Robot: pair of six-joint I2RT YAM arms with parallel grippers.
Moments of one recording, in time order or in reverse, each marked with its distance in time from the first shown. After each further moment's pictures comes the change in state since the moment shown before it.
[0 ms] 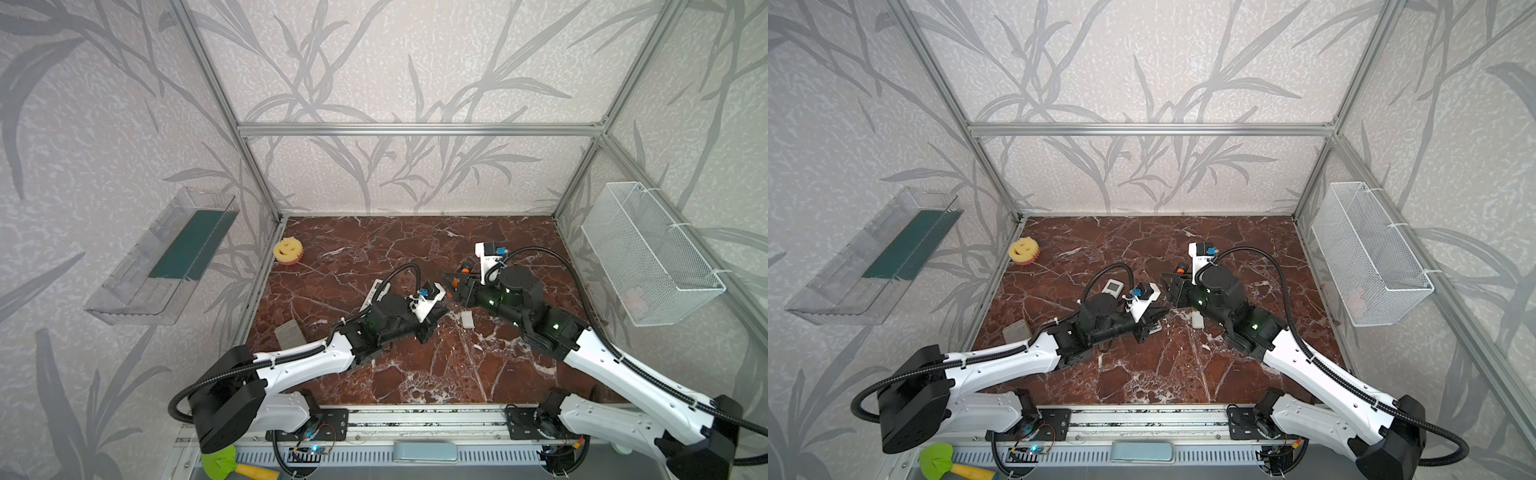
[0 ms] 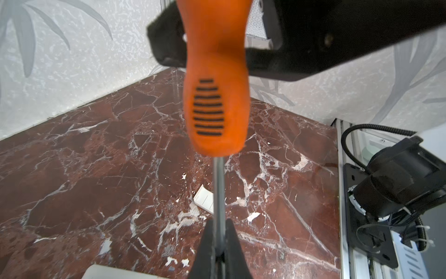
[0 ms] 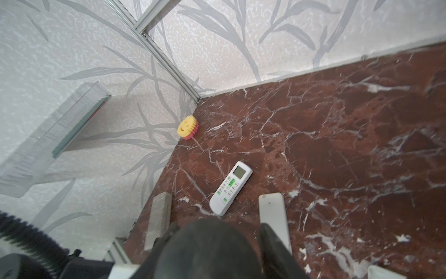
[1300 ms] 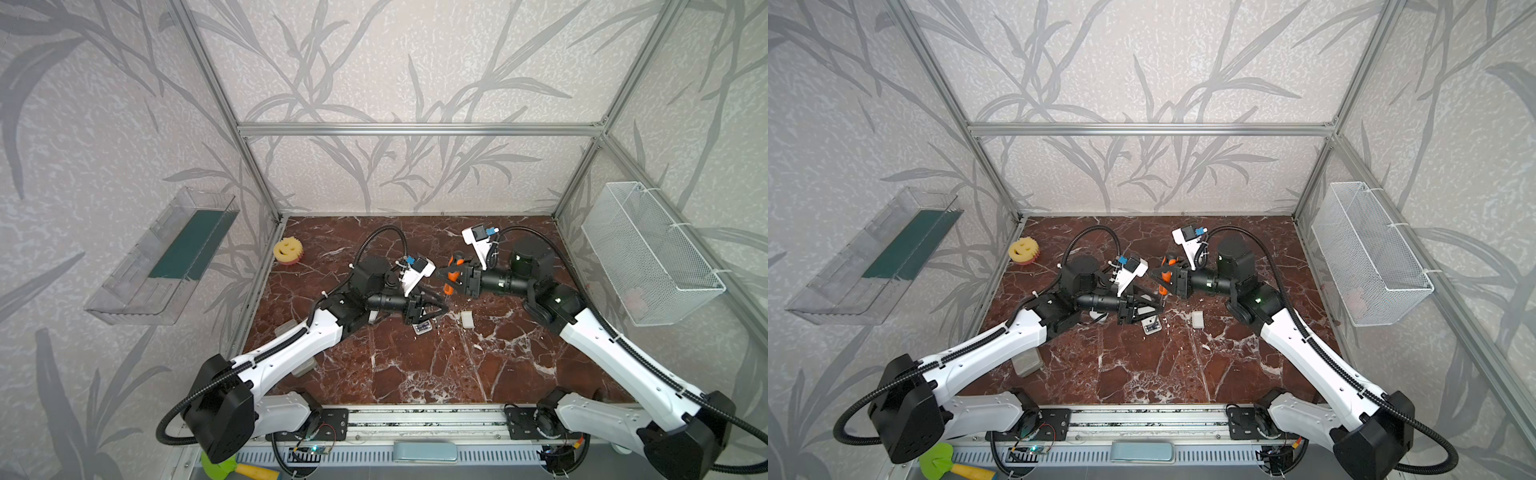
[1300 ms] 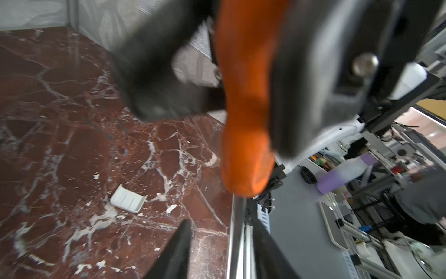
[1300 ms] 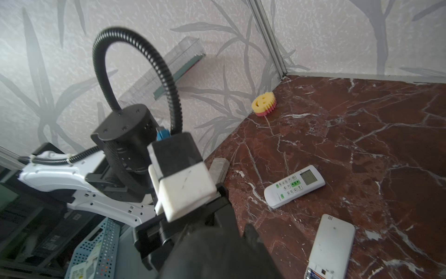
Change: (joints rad) left arm 0.245 -0.029 0.225 -0.296 0.621 -0.253; right arm -0.150 0.102 0.116 0.028 -0.595 -0.267
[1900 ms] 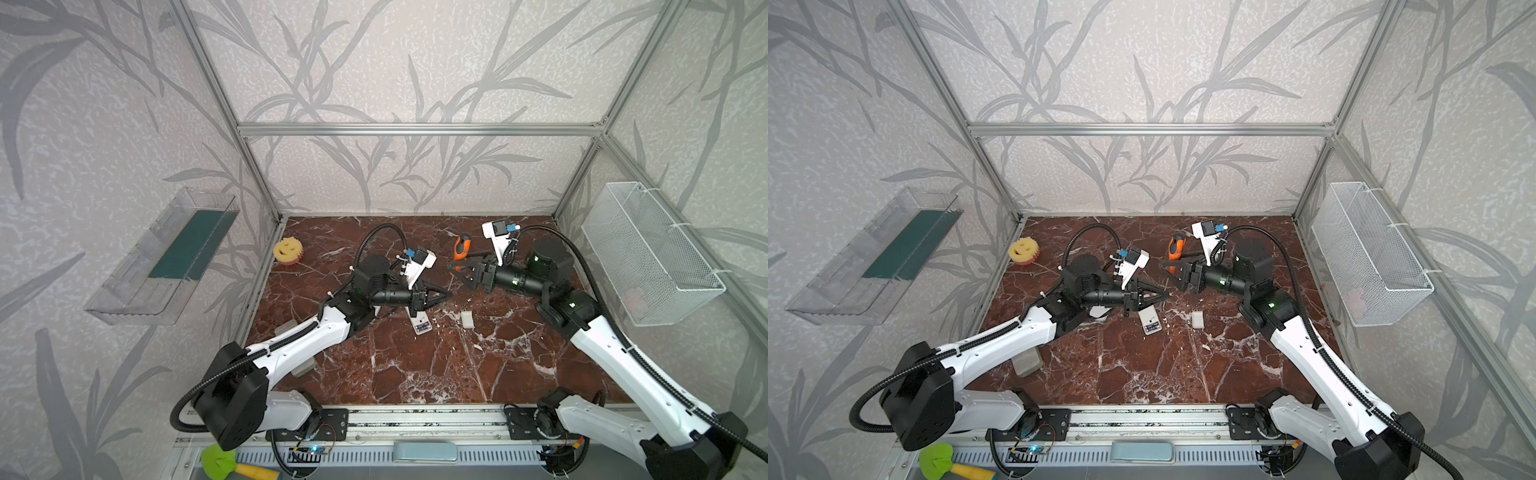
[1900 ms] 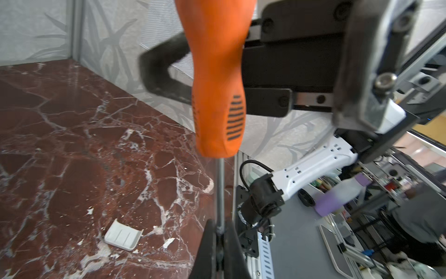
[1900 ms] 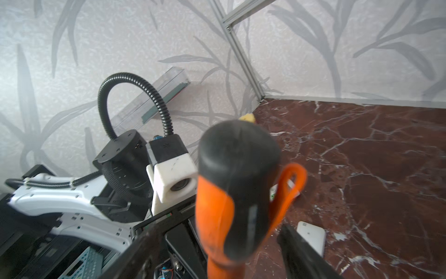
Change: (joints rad) left arm -0.005 0.080 -0.017 0.292 0.086 -0.135; right arm -0.149 -0.040 -0.018 0.080 -0.121 0.074
